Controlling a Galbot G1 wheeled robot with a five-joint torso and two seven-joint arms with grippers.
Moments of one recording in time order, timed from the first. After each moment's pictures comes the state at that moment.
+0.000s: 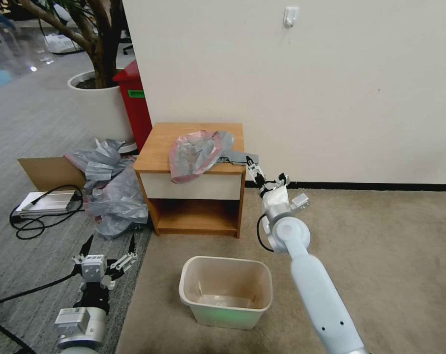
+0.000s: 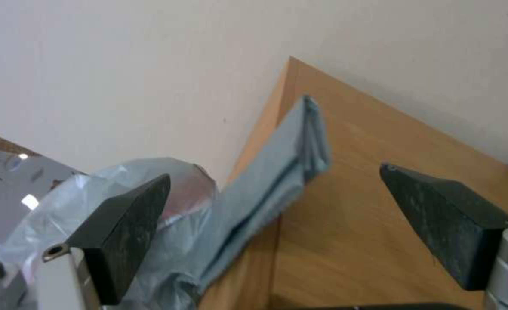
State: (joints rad) left arm 1.85 -1.17 -0.61 -2.19 -0.23 -0.11 -0.31; right arm -0.84 1.49 0.27 1.49 1.21 -0.04 0.07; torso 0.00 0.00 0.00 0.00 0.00
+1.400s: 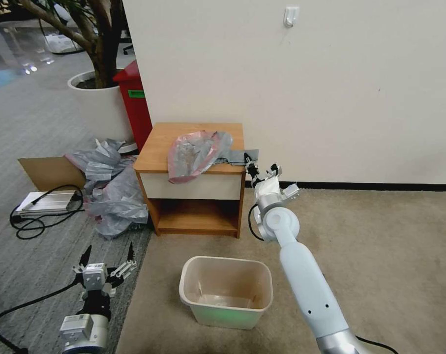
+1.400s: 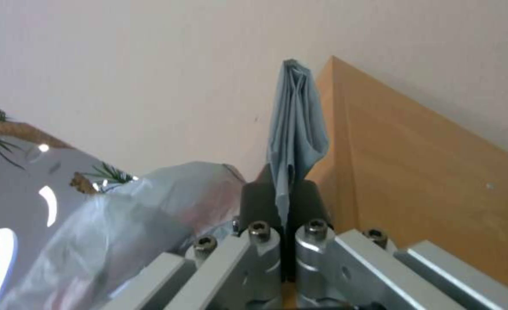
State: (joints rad) left arm 1.84 -1.20 -0.59 -2.14 -0.21 -0.13 -0.33; right arm -0.83 1.51 0.25 1.52 1.16 -0.01 0.07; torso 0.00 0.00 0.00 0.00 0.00
